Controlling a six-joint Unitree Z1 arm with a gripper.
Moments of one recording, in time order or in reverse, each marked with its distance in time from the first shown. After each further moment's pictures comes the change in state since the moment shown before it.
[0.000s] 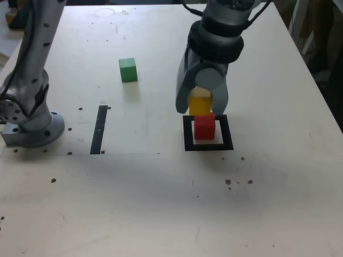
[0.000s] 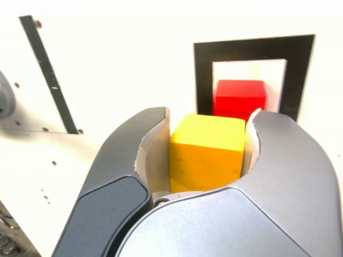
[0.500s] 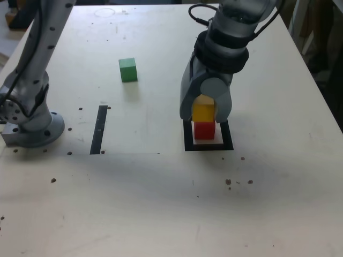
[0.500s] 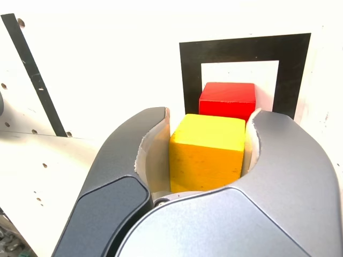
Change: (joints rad) arm 0.002 0.049 -0.012 -0.013 0.000 0.001
